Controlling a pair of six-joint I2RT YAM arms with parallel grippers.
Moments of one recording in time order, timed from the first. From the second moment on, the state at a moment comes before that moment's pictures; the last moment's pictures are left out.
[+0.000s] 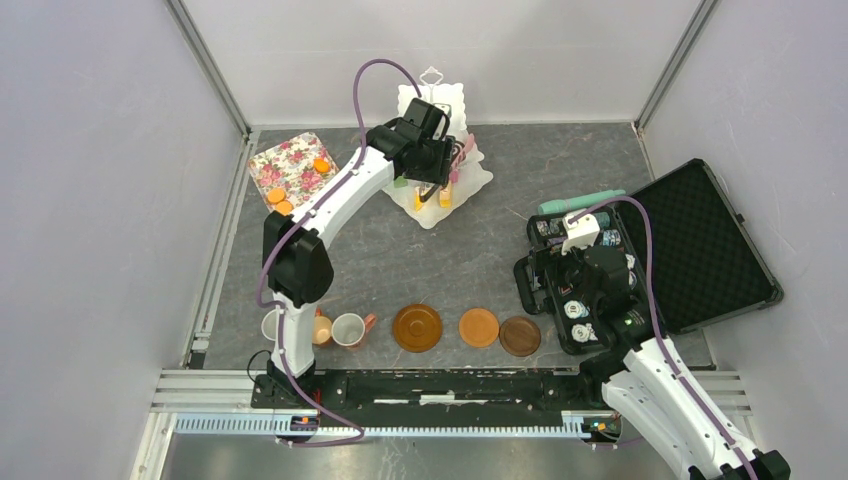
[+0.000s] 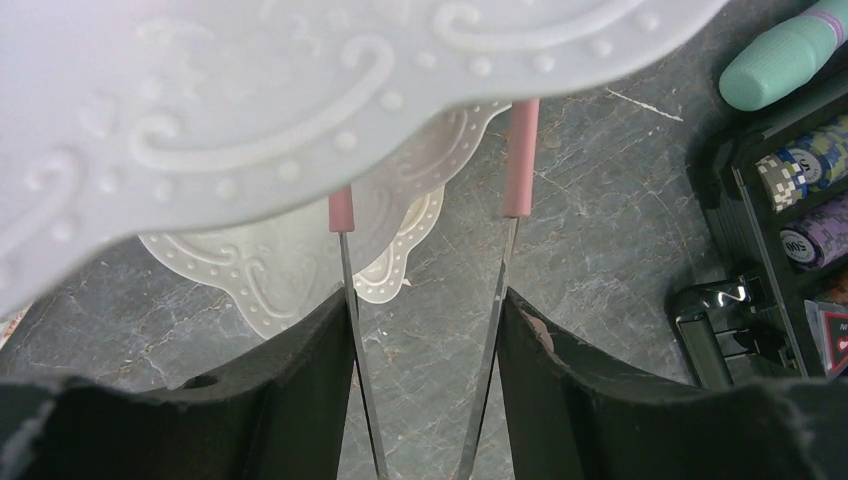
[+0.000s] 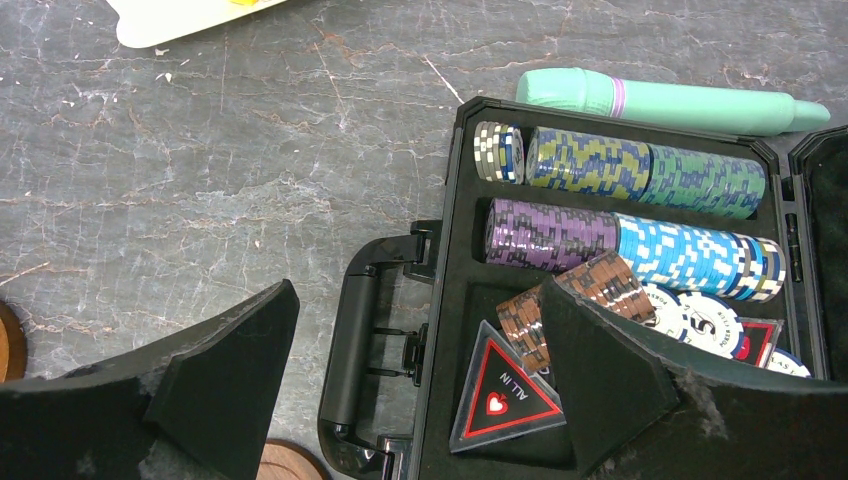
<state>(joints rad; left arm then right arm) -0.60 2.04 2.00 -0.82 -0.05 -0.27 0.38 0.60 0.46 -0.25 0.11 0.00</state>
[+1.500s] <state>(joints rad) -0.60 1.85 1.81 -0.68 -0.10 -0.27 0.39 0.60 0.46 -0.25 0.11 0.00</state>
